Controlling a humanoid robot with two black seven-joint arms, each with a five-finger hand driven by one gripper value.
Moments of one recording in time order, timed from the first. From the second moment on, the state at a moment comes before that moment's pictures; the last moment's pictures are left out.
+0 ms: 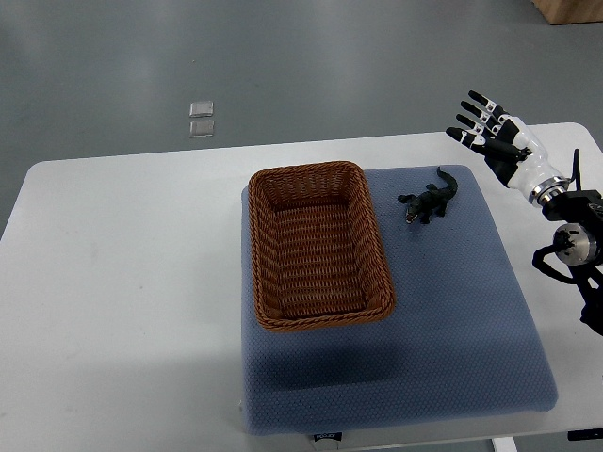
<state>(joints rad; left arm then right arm) -0.02 0.00 -0.09 -0.16 0.04 0.00 0.11 0.58 -0.23 1.24 0.67 -0.76 0.33 0.25</state>
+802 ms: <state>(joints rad) -0.02 0.00 -0.09 -0.17 0.04 0.00 0.11 0.58 -0.23 1.24 0.67 -0.76 0.33 0.25</state>
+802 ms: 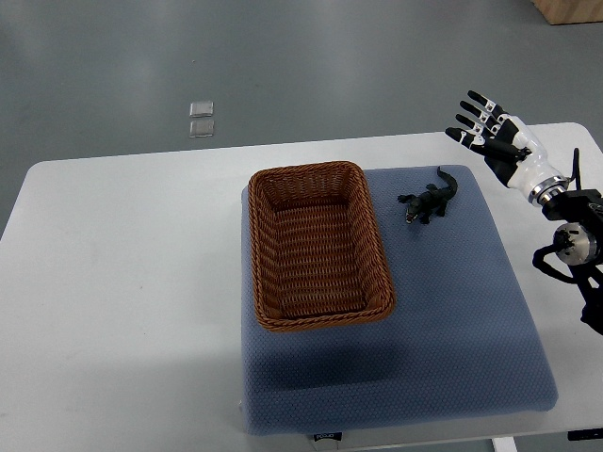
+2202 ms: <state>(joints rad) -0.02 0.00 -0.09 -0.17 0.04 0.00 0.11 0.62 -0.35 1.03 0.69 -0.82 0.33 0.26</state>
